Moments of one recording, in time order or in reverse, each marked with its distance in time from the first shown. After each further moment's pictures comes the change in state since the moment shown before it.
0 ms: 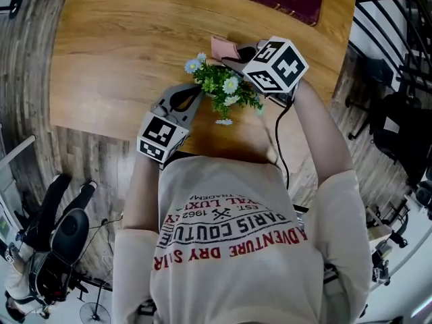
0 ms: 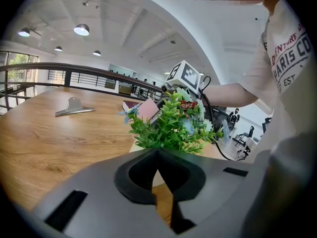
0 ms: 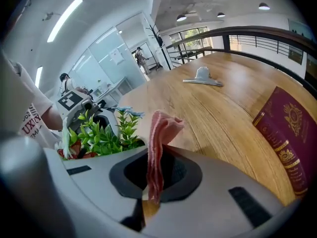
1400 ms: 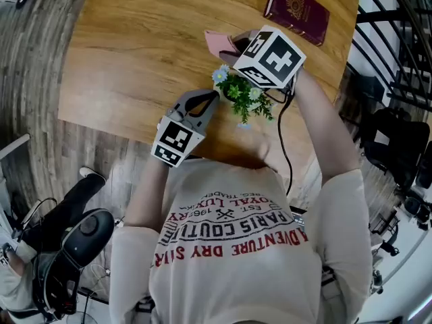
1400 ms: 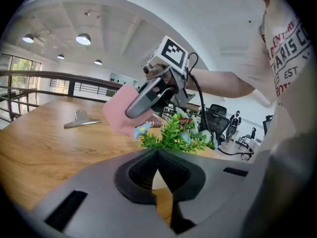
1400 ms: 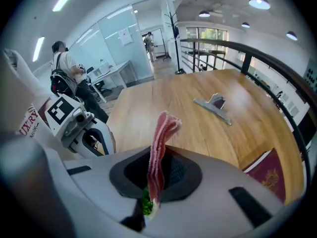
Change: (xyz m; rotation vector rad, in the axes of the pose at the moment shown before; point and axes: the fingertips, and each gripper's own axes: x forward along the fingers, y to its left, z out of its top) left arm -0.029 0.009 0.018 0.026 -0.085 0.016; right arm 0.004 0.026 0.095 -0.217 0.141 -0.105
